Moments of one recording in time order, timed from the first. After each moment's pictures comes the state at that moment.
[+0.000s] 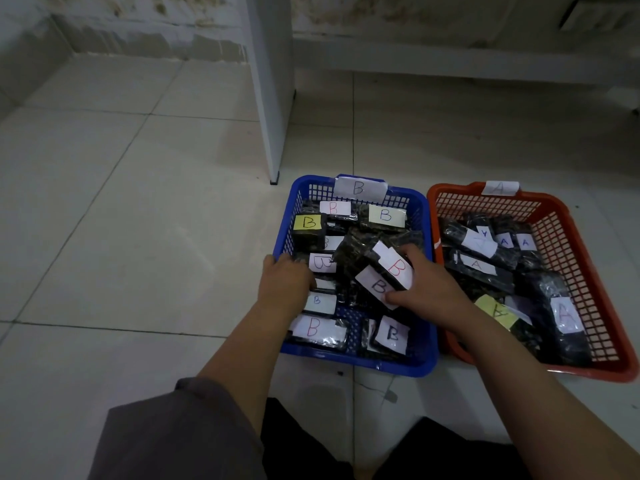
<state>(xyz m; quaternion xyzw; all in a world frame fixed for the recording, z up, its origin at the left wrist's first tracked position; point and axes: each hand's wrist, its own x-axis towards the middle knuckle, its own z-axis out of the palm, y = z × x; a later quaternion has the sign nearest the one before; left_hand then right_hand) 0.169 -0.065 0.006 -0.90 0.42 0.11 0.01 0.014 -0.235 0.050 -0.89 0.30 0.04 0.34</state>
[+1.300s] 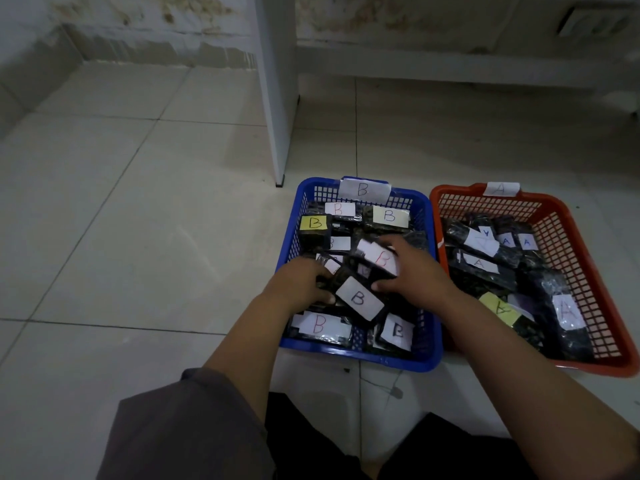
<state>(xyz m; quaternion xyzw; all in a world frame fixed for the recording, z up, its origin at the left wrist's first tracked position) 0.174 -0.060 0.017 -0.84 0.41 0.28 -0.20 0.039 -0.230 0.047 -0.91 0.26 0.03 0.32</state>
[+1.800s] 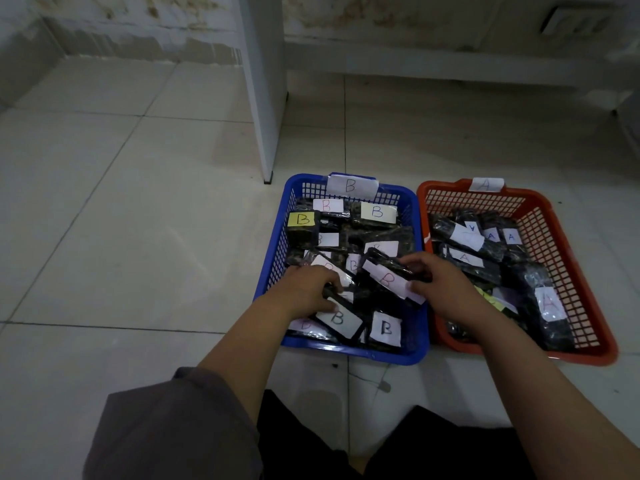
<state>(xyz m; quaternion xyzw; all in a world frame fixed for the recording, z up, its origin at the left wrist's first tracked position) 0.155 -0.075 0.012 -0.80 0.50 0.29 -0.13 -0.015 -0.246 0.049 -0.84 0.34 0.00 0.42</state>
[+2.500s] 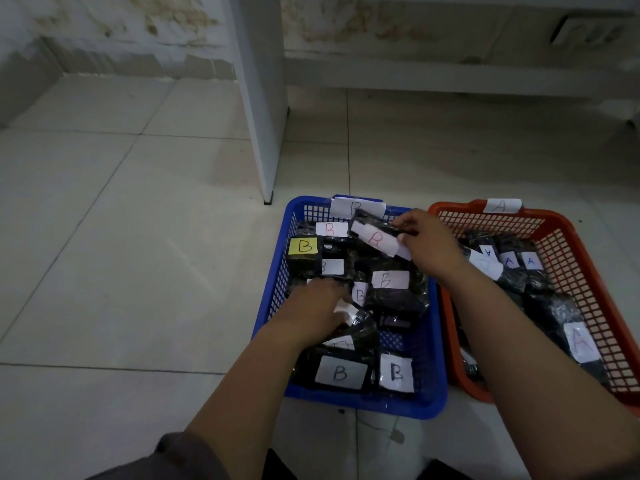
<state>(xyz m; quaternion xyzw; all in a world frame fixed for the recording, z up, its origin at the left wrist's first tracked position) 0.165 -0.095 0.020 -0.83 0.48 0.25 -0.12 0.093 -0.294 0.056 -0.83 0.38 -0.08 0.40</state>
